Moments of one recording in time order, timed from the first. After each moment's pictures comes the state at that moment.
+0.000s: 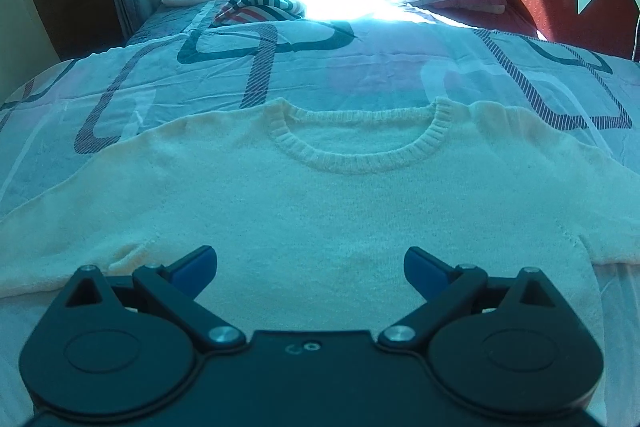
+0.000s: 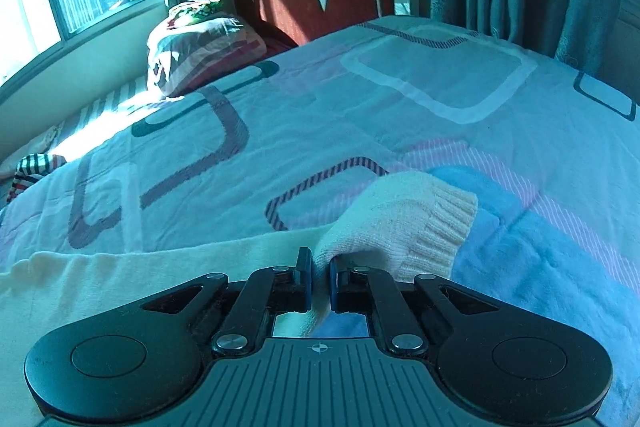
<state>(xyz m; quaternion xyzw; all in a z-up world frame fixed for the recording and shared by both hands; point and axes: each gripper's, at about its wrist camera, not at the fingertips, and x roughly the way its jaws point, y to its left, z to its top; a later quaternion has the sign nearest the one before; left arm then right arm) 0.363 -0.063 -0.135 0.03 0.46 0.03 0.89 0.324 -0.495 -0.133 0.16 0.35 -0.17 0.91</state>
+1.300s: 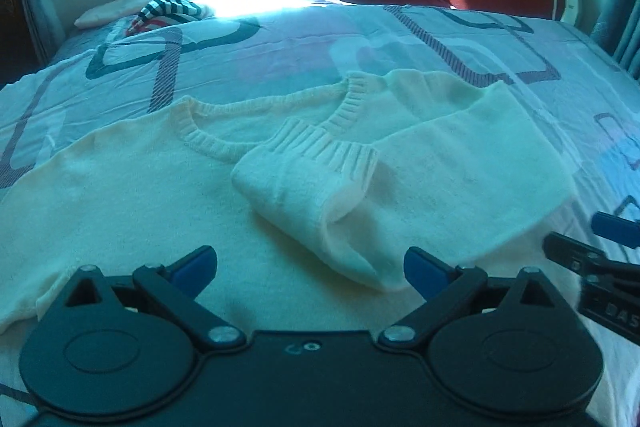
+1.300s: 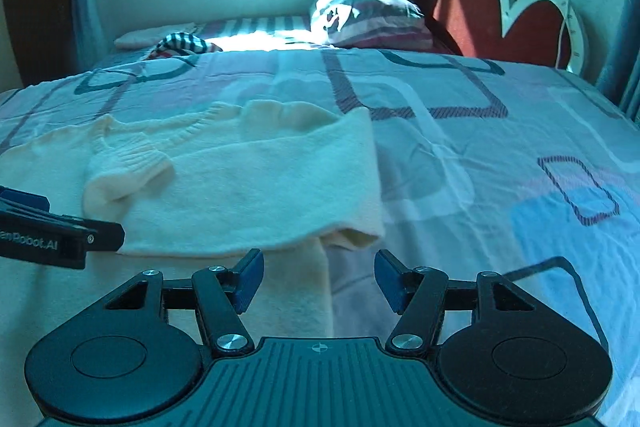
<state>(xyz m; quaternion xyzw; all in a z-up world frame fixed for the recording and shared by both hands) 0.369 -0.078 -0.165 0.05 0.45 -0.09 0.89 0.292 -0.262 -0.157 0.02 0.40 -0.02 0.92</state>
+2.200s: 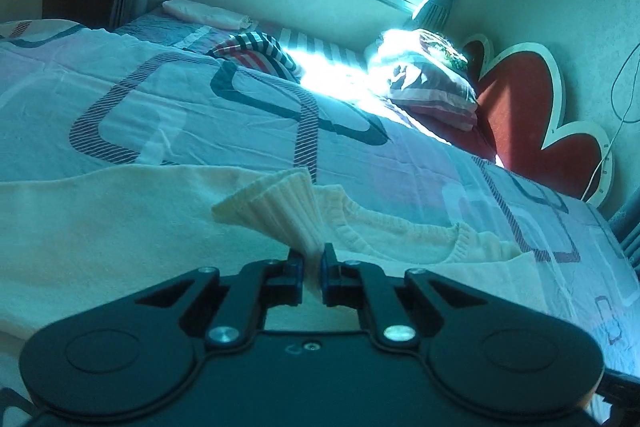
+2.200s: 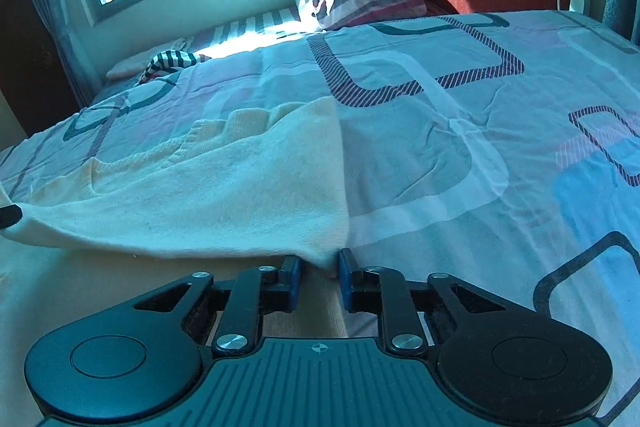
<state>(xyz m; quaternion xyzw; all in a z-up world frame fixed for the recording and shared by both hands) 0.380 0.061 -0.141 -0.15 0.36 -0.03 0.92 0.329 -0.272 -0.162 0.11 0.40 -0.01 0.91</state>
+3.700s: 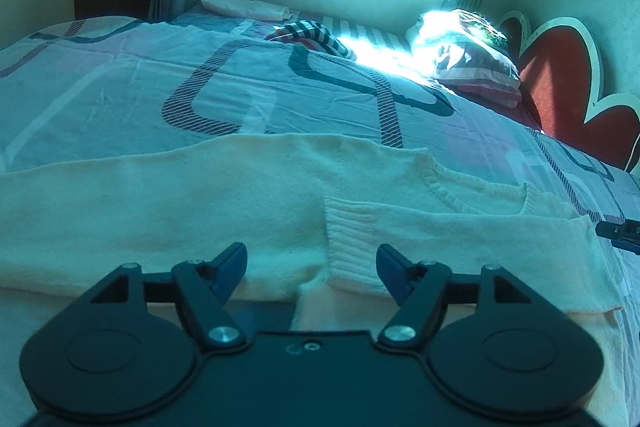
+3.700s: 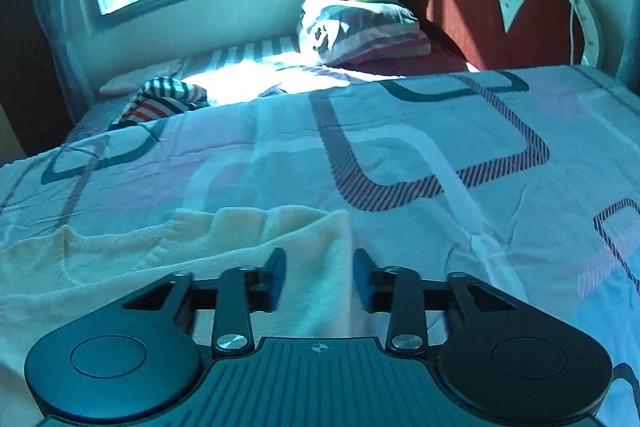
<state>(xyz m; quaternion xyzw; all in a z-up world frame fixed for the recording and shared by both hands) 0.336 0.114 -0.148 -0.11 0.39 0.03 0.92 0.393 -0.262 -0.135 0.08 0.36 0.00 0.93</state>
